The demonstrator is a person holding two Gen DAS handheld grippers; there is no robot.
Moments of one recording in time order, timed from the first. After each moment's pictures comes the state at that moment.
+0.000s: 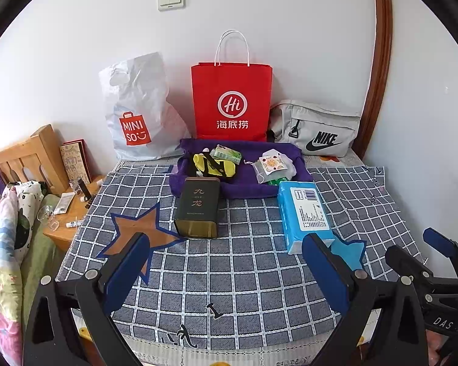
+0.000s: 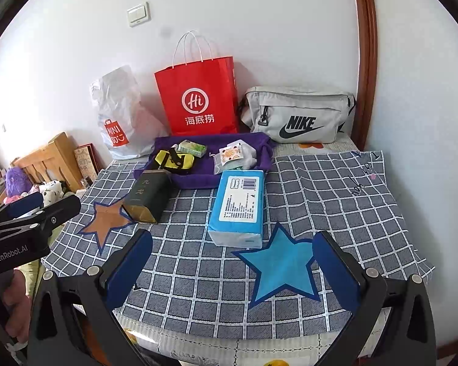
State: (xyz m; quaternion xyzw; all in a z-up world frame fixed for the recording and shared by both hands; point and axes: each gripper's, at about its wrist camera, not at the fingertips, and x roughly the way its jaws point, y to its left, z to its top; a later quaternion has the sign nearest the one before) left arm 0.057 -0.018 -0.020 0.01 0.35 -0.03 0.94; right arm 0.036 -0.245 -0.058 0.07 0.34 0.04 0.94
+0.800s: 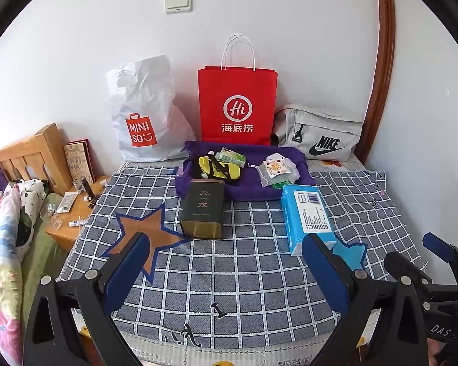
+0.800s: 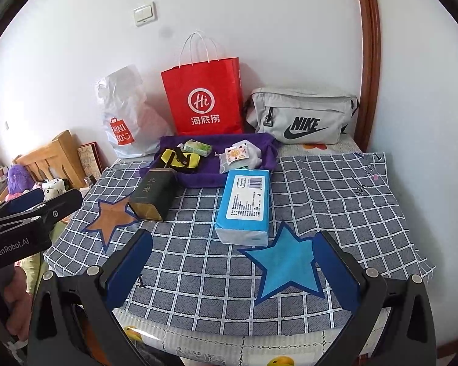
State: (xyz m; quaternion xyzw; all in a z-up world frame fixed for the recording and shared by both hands) left arm 0.052 -0.012 -0.017 0.01 0.34 -0.02 0.94; right arm 0.029 -0.237 -0.055 0.07 0.34 0.04 0.94
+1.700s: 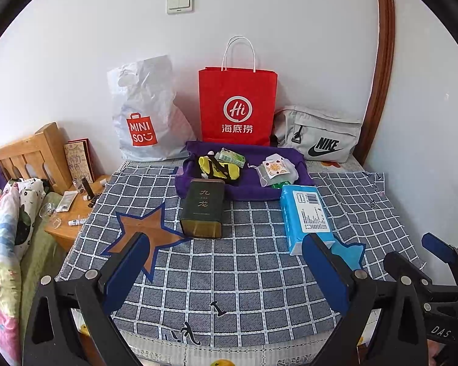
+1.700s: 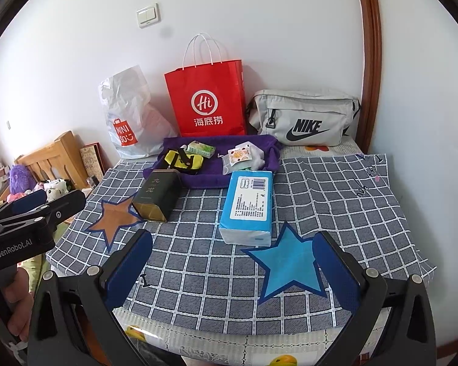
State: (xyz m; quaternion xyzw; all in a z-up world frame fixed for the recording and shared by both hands) left arm 0.049 -0.010 -0.017 0.00 0.34 -0.02 0.94; right arm 0.026 -0.234 -0.054 0.07 0.33 0.05 0.94
